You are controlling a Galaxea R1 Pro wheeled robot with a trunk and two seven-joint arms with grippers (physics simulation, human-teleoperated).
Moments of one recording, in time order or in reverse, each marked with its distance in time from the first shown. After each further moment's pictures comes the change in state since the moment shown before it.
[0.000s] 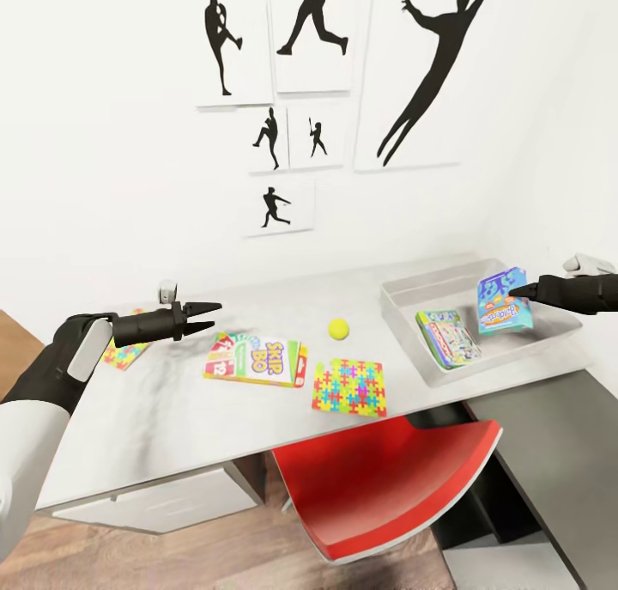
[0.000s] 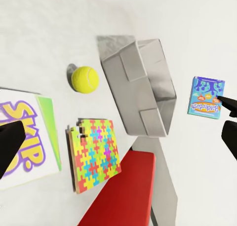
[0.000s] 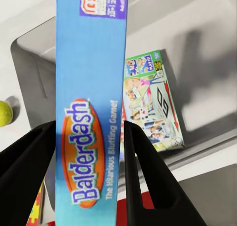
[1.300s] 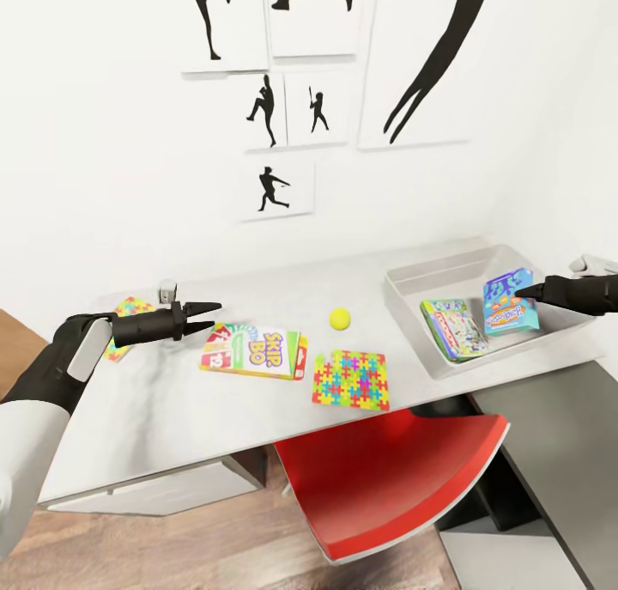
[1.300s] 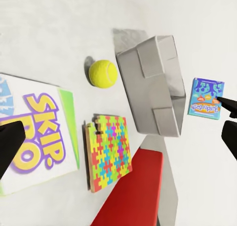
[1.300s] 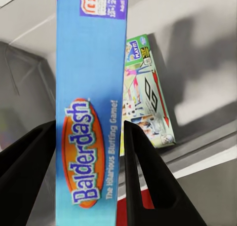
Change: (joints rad) left arm 0.000 0.000 0.001 0.000 0.000 -0.001 0.000; right arm 0.000 -0.014 -0.002 0.014 0.003 0.000 0.000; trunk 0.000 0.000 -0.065
